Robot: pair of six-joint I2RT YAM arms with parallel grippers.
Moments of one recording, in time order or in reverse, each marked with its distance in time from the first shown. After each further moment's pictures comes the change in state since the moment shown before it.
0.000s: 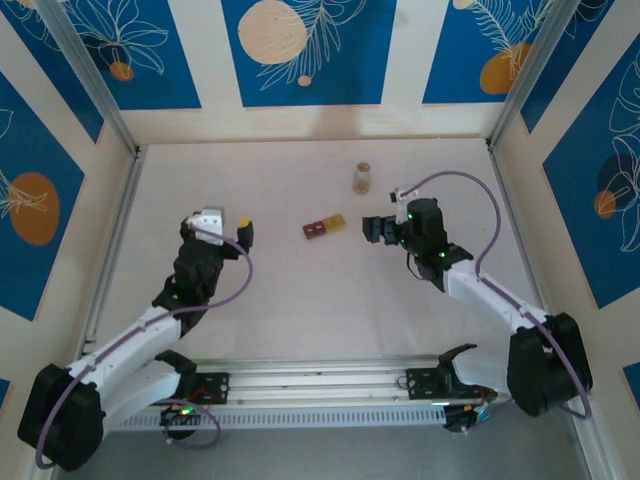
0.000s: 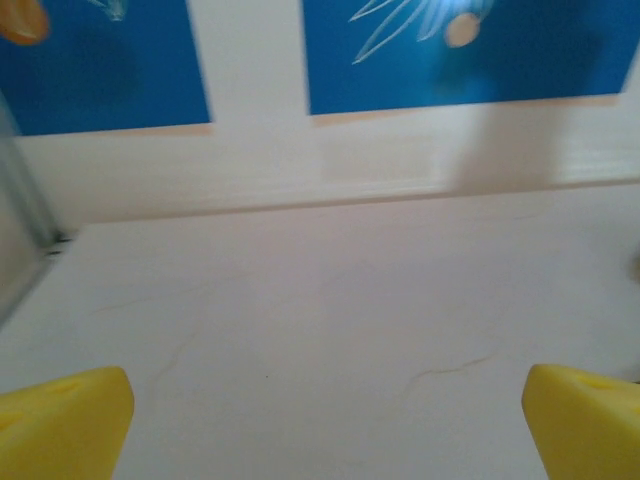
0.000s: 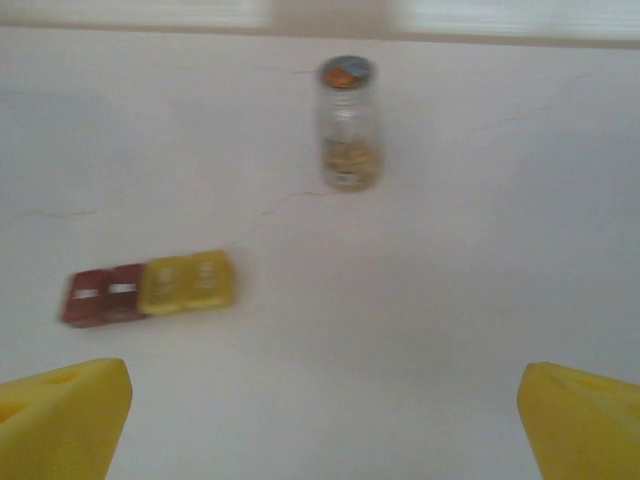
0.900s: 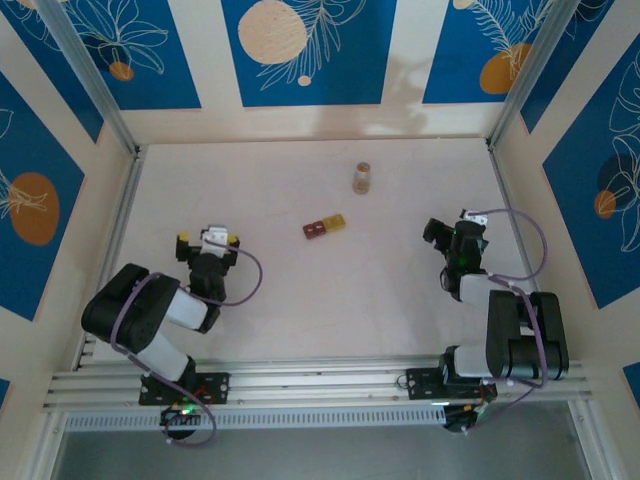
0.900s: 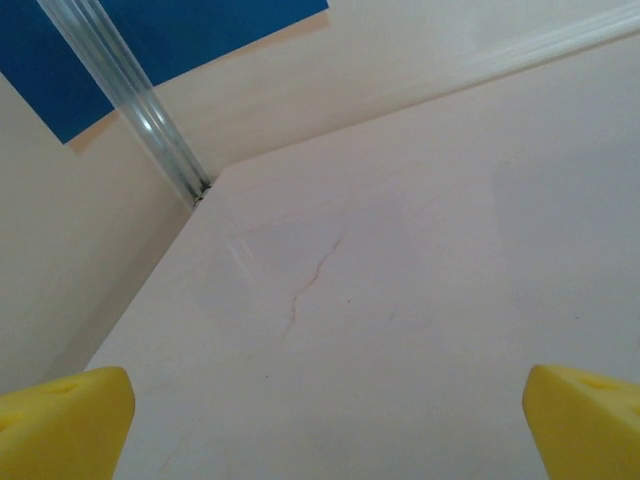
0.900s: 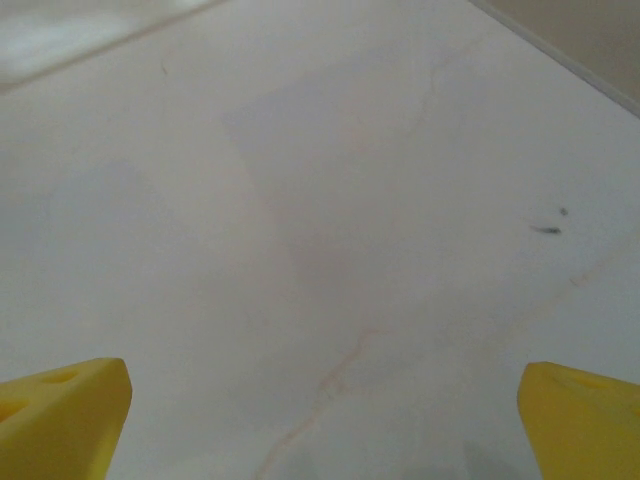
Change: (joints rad) left arm 0.134 0.678 -0.125 0.756 -0.130 0.259; right arm -0.414 0.199 -0.225 0.428 0.073 0.190
